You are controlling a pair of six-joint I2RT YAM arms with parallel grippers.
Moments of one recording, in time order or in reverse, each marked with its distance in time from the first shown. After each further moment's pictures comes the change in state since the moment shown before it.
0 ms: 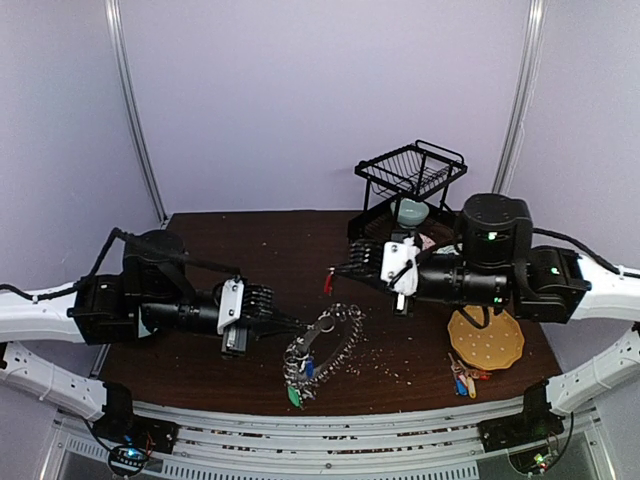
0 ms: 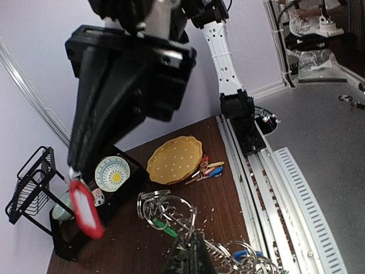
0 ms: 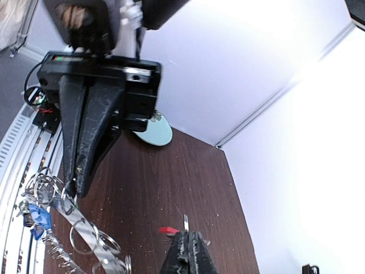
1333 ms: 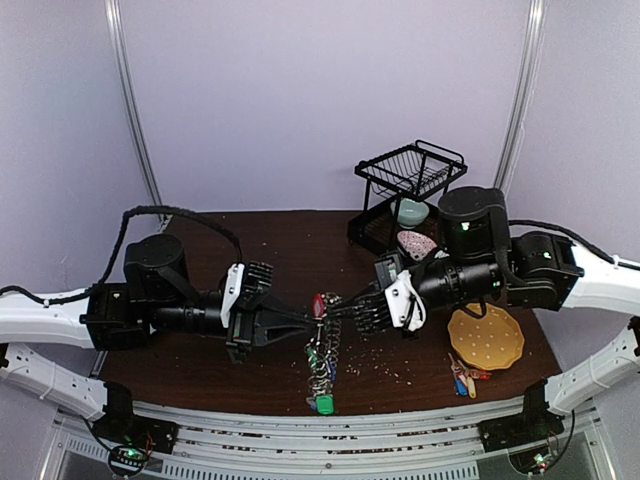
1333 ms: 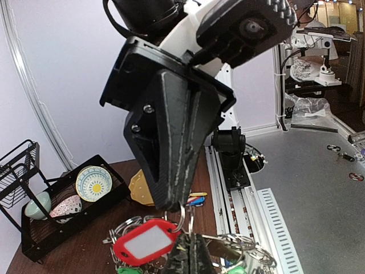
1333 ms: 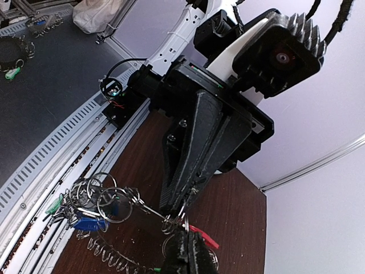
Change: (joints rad) left arm 0.000 0.030 -0.054 0.217 0.055 -0.258; right arm -0.050 0.063 0.087 -0.194 -0.388 -0.258
